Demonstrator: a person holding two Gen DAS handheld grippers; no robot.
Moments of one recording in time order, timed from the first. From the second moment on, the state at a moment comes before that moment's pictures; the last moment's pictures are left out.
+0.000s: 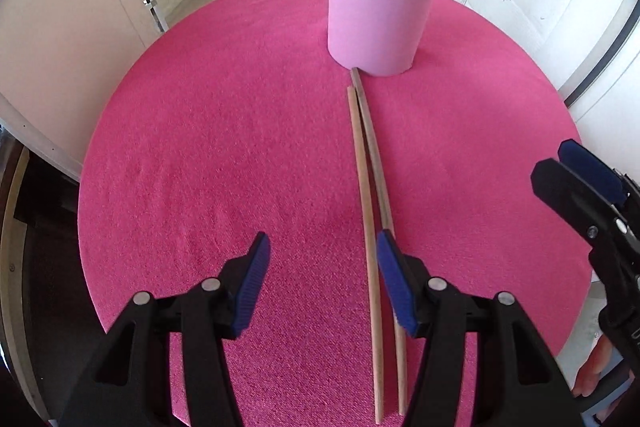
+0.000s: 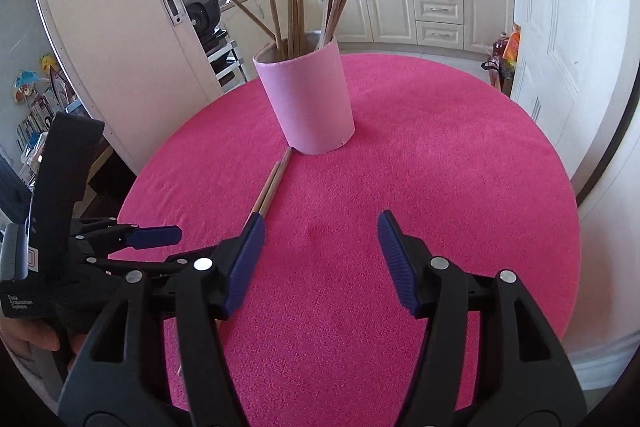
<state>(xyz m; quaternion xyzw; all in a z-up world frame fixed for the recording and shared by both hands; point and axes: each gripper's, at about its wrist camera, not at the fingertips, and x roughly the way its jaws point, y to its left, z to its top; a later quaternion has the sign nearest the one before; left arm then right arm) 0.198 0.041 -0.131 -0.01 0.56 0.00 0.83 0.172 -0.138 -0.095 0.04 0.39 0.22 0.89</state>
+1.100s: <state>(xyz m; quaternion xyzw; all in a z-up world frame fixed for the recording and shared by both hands) 0.192 0.095 -0.127 -0.10 0.54 0.00 0.84 0.207 -0.044 -0.123 -0.08 0.51 0.23 0.82</state>
